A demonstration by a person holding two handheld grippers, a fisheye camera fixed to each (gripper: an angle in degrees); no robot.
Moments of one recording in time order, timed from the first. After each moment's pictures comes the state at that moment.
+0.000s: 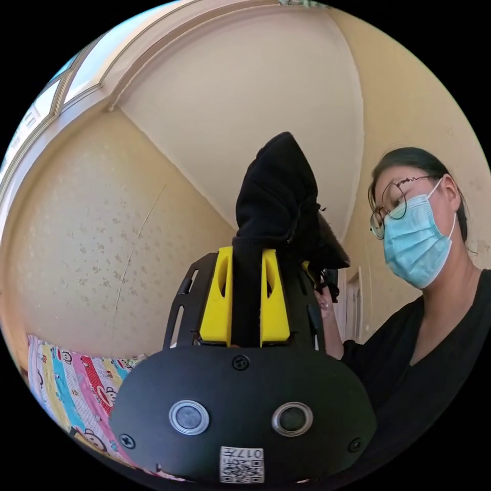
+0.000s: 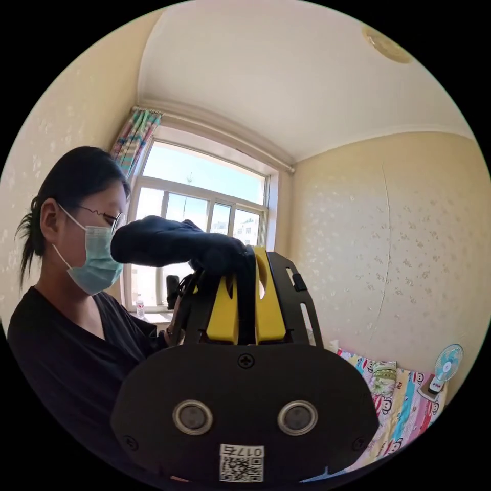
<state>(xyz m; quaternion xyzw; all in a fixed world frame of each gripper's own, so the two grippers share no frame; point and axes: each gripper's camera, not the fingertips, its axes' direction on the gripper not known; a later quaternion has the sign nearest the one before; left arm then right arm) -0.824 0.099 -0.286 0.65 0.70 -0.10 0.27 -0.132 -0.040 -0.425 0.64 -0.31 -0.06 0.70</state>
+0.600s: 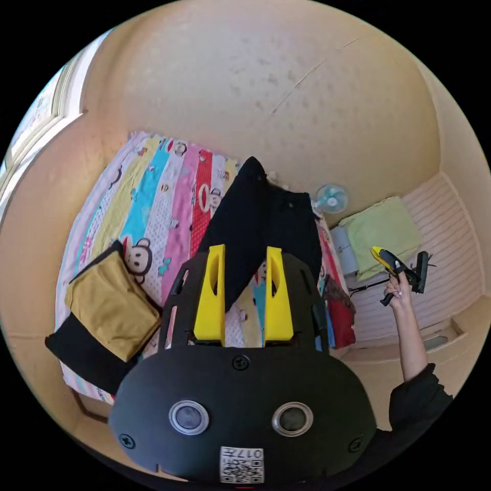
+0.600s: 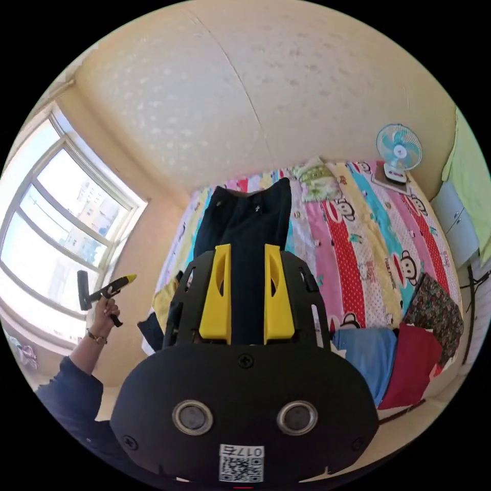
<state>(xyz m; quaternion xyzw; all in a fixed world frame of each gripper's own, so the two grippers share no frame) -0.418 -0.304 -0.014 0.09 0.67 -0.05 0.73 0.124 -0.360 0.160 0.10 -0.29 0.22 0.93</state>
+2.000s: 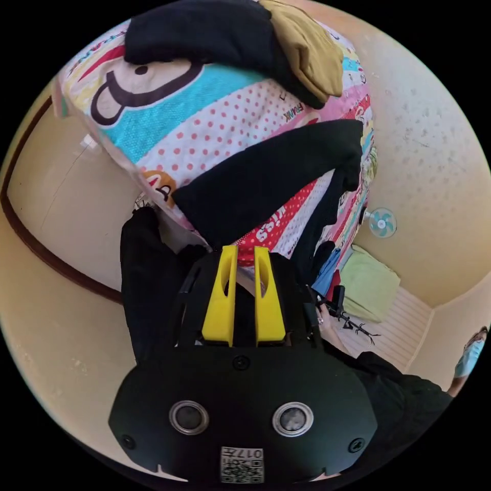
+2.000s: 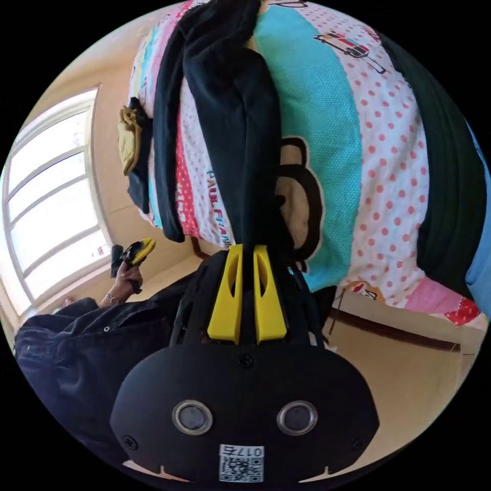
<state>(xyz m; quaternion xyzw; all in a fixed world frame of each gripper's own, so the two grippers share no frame) -0.377 0.075 0.508 -0.26 0.74 -0.20 0.59 0.154 -0.002 0.426 -0.17 -0.58 0.15 0.78</state>
